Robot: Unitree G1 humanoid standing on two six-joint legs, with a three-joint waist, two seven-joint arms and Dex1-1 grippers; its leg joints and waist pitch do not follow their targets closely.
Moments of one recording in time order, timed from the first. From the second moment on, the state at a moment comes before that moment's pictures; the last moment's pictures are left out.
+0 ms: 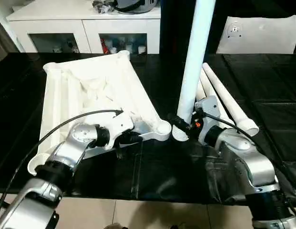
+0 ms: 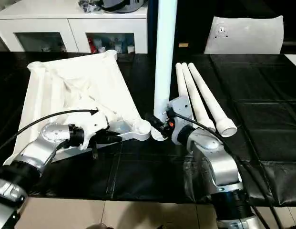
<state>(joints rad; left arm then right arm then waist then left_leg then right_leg) -0.59 0.43 -0.37 0.62 -0.01 -0.03 -0.98 -0.31 -0.27 0.10 0.00 0.24 0.45 0.53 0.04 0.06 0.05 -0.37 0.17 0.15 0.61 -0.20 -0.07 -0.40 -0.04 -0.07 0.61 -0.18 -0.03</state>
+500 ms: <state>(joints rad) -0.48 0.48 -0.35 0.50 -0.05 -0.09 -1.10 -0.36 -0.24 0.13 0.00 0.32 0.44 0.66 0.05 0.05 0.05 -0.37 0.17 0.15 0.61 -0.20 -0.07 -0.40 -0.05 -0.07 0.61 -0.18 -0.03</state>
